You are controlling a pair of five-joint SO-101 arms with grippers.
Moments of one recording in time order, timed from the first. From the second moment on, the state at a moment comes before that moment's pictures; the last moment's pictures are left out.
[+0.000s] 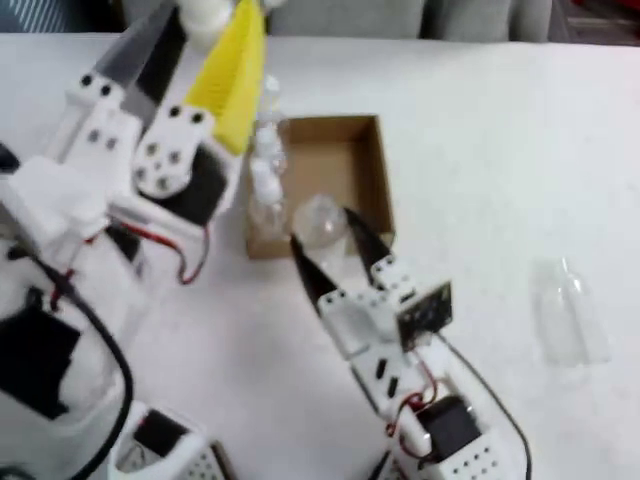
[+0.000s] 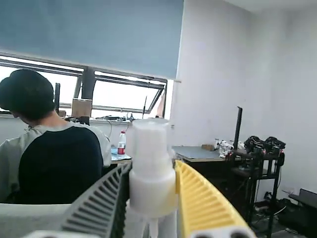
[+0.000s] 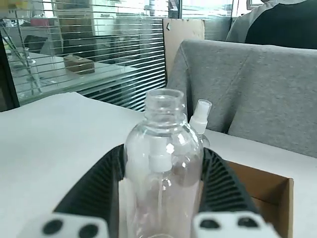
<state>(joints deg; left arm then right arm) 22.5 -43.8 -2.0 37.3 7.1 -34.5 -102.5 89.2 20.0 1.2</state>
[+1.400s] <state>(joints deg) 31.9 -54.2 40.9 31.6 7.0 -33.5 -102.5 91.3 20.2 1.3</state>
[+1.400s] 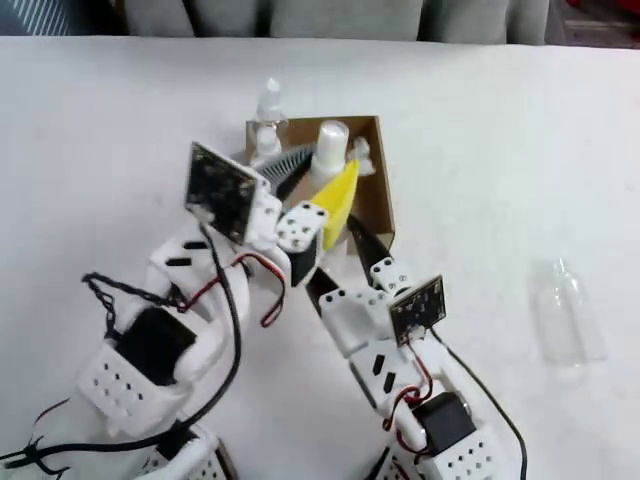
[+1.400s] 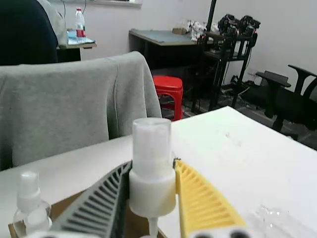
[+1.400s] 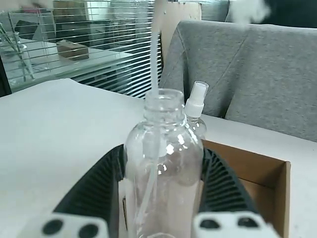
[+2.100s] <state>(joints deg) 31.9 -68.9 64.4 19.8 6.9 -33.7 -103.3 91.3 21.7 1.4</state>
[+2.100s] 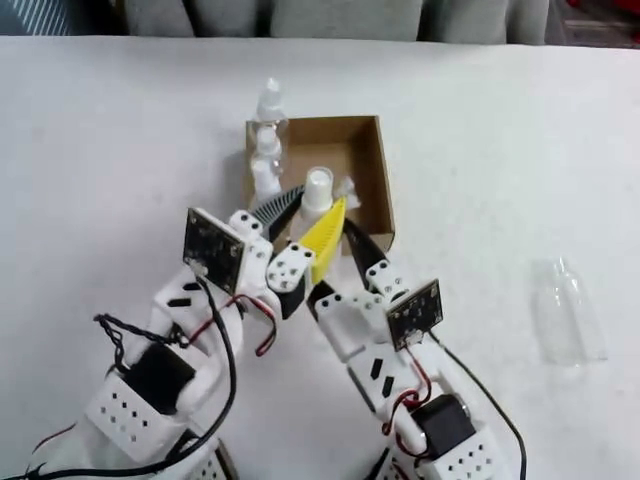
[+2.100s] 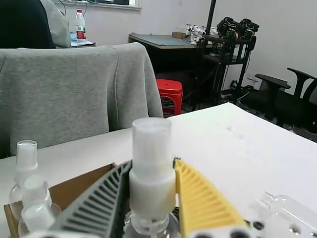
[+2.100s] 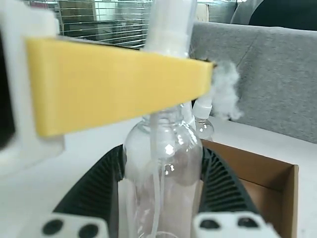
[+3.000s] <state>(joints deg) 32.0 -84.7 64.2 35.1 6.9 -27.7 -102.5 91.3 22.2 1.4</state>
